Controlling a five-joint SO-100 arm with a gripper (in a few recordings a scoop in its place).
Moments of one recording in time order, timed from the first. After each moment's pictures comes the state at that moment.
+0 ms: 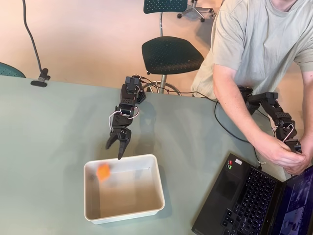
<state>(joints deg) -4.0 58.6 49.1 24.0 37.5</state>
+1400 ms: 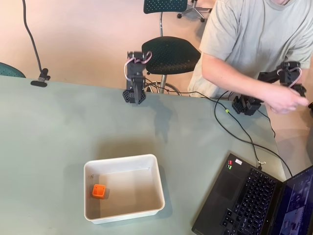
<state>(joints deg) -11.3 110.1 50.0 98.0 6.9</state>
